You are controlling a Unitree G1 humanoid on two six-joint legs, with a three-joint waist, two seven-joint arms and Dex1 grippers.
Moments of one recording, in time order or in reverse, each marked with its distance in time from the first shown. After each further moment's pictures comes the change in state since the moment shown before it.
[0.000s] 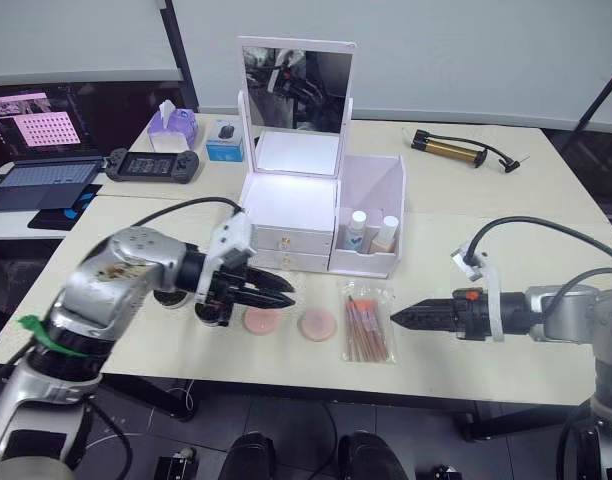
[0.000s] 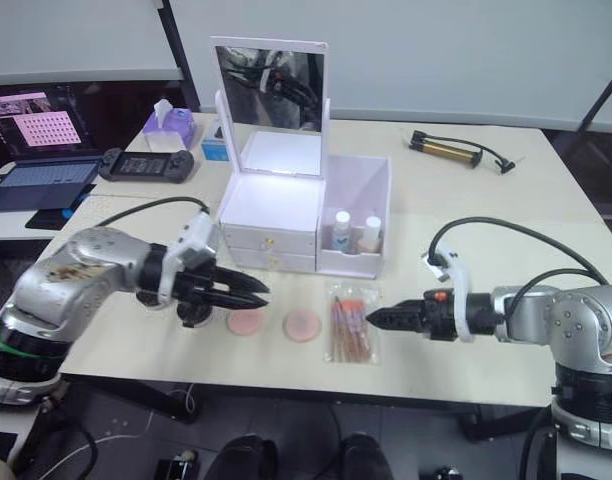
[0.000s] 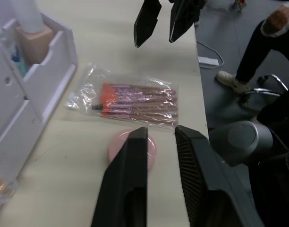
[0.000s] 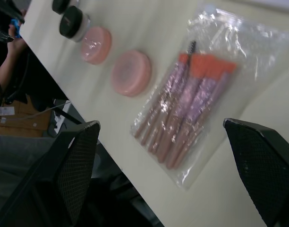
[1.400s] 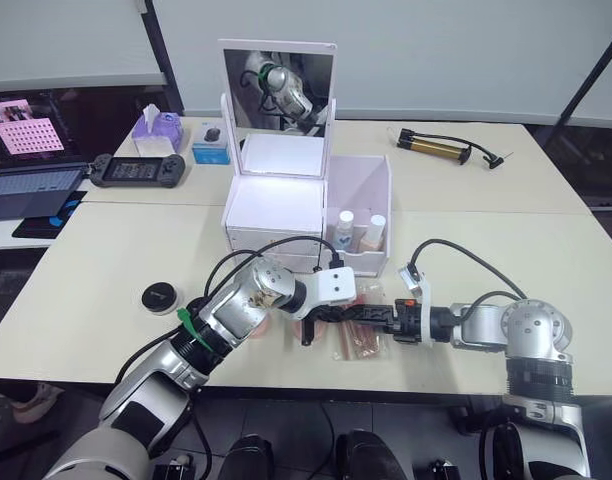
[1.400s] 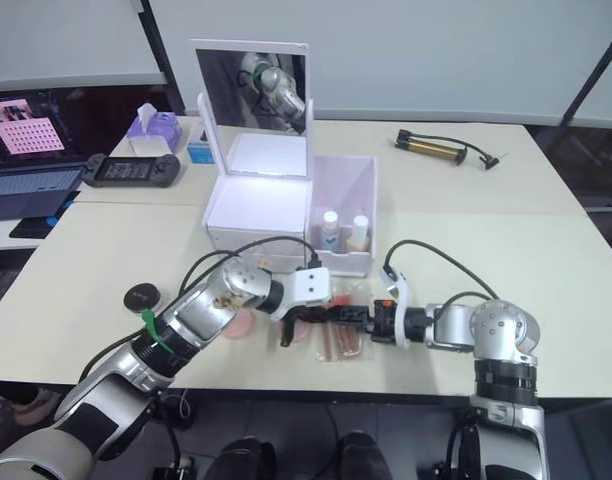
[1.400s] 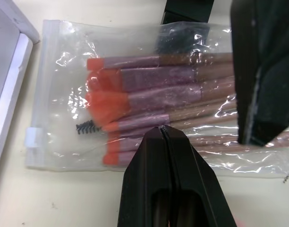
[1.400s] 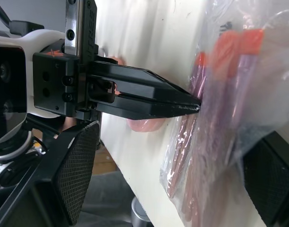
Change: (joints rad) left arm -0.090 -0.360 -0.318 0.256 0.524 -0.096 0.223; right arm -0.027 0.368 -0.023 0.292 0.016 -0.041 -0.184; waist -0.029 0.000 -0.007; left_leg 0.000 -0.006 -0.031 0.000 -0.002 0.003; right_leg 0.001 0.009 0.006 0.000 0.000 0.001
